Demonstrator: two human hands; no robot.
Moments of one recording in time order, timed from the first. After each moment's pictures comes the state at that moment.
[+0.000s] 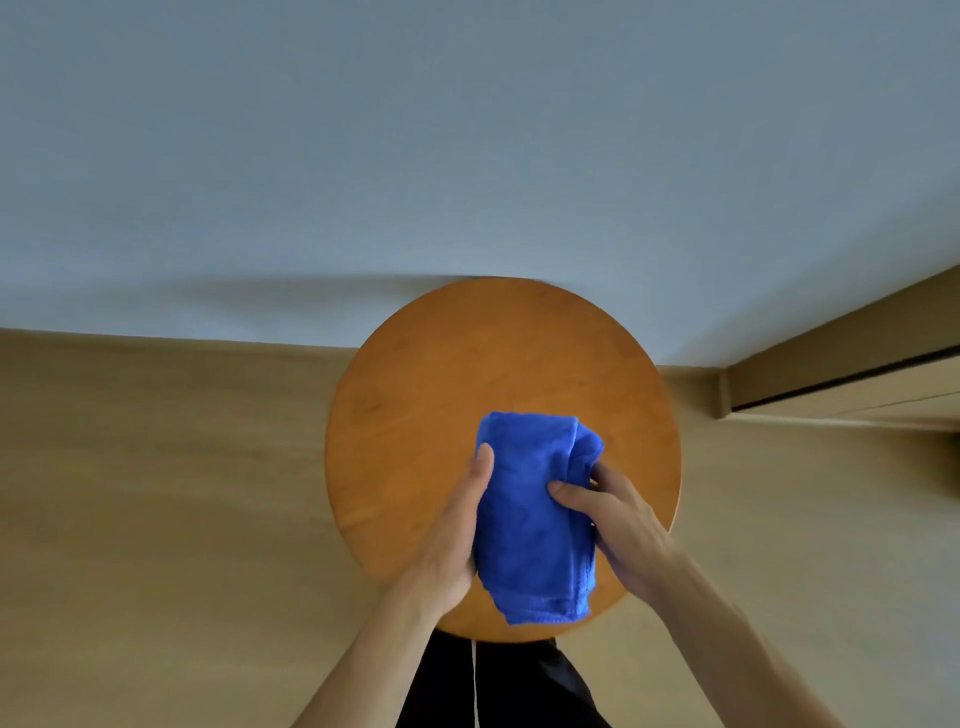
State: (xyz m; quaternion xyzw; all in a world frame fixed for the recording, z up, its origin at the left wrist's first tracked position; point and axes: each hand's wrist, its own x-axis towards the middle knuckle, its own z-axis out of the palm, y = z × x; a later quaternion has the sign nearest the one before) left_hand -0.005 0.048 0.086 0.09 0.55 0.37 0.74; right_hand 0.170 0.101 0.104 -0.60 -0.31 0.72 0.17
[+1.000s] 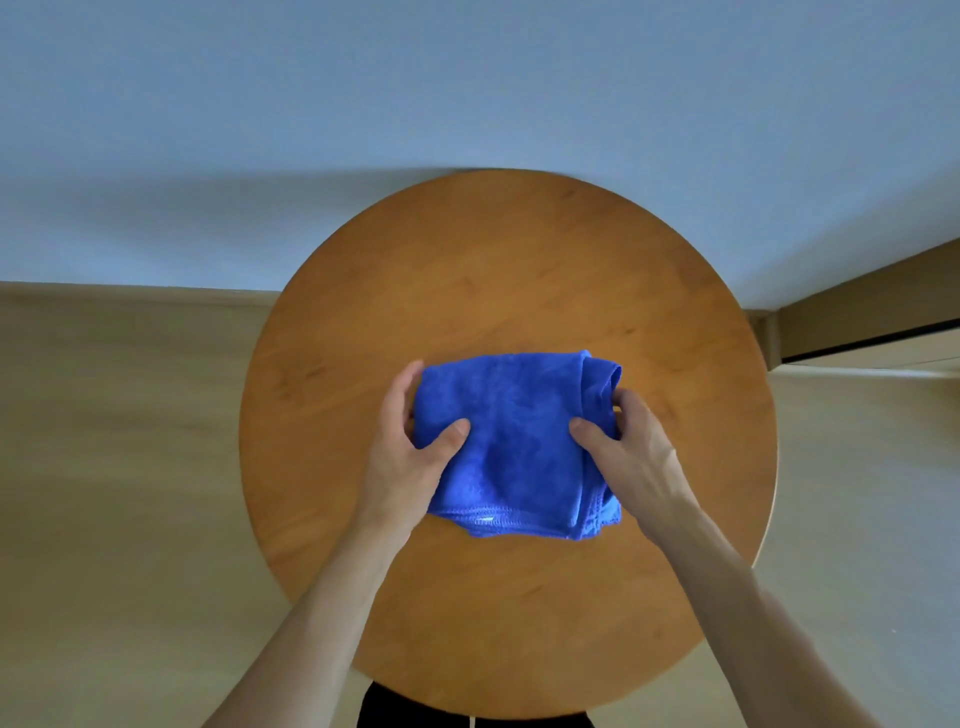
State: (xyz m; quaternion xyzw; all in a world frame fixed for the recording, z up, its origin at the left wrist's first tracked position) left_hand -0.057 0.095 -0.103 0.26 0.70 0.40 0.53; right_hand 0.163 0.157 -0.084 -0.71 -0.42 0.55 0.13
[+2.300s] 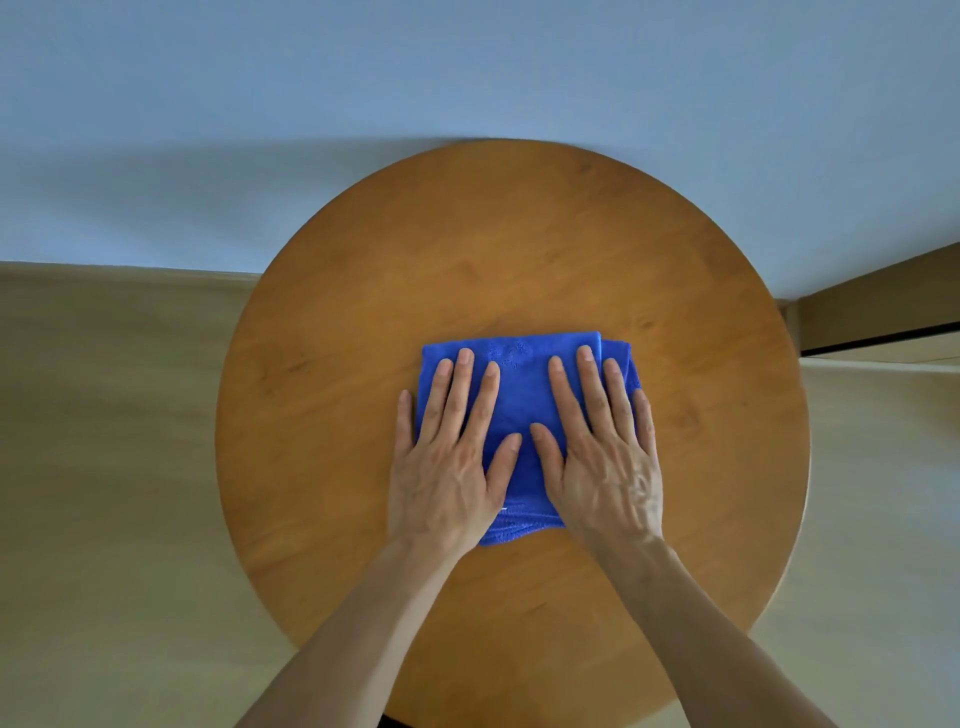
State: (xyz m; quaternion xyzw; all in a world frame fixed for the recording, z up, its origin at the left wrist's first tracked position) left_hand -0.020 0.092 -0.159 0.67 0.73 0.01 0.14; right_hand 0.146 0.132 -0.157 -0.61 -0.79 0.09 0.00
